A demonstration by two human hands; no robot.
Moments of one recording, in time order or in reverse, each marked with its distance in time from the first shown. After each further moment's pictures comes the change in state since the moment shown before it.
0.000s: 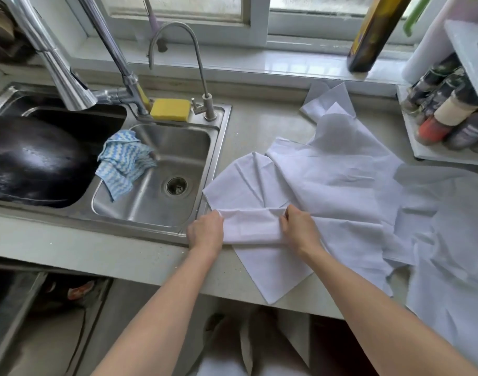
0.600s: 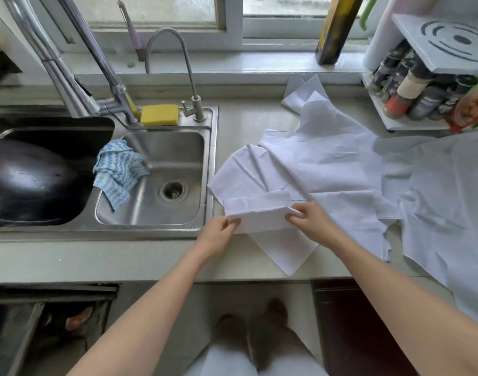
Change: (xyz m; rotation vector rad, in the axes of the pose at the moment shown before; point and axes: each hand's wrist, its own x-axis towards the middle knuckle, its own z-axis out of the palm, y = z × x) left_hand -0.027 -0.051 -0.013 -0.690 -0.331 0.380; right_hand -0.061 -0.004 -0.016 0.326 -0.022 -0.039
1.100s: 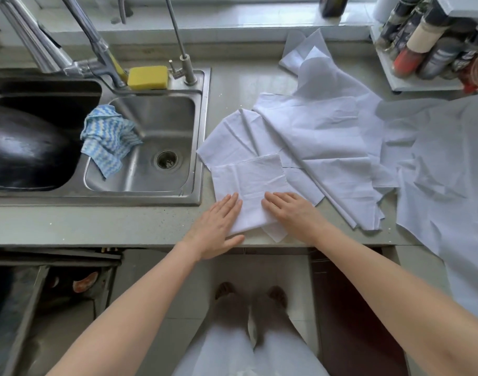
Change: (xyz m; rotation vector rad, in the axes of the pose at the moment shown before) left_hand -0.036 -0.026 0.041 0.845 -0.135 0.415; right_hand -0.033 0.032 0.031 -0.804 0.068 -0.820
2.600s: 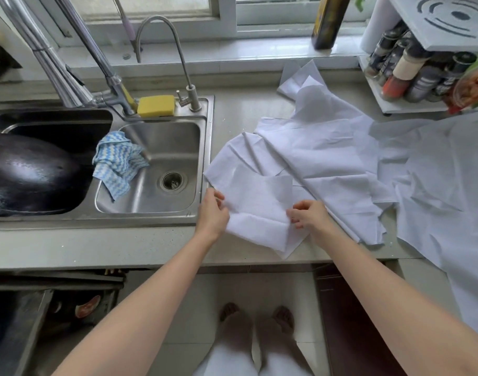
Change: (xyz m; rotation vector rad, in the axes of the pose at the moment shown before) left_hand 0.034 0.001 -0.062 -0.828 0.379 -0.673; right_hand 0.018 0.009 -0.021 1.354 0.068 1.340
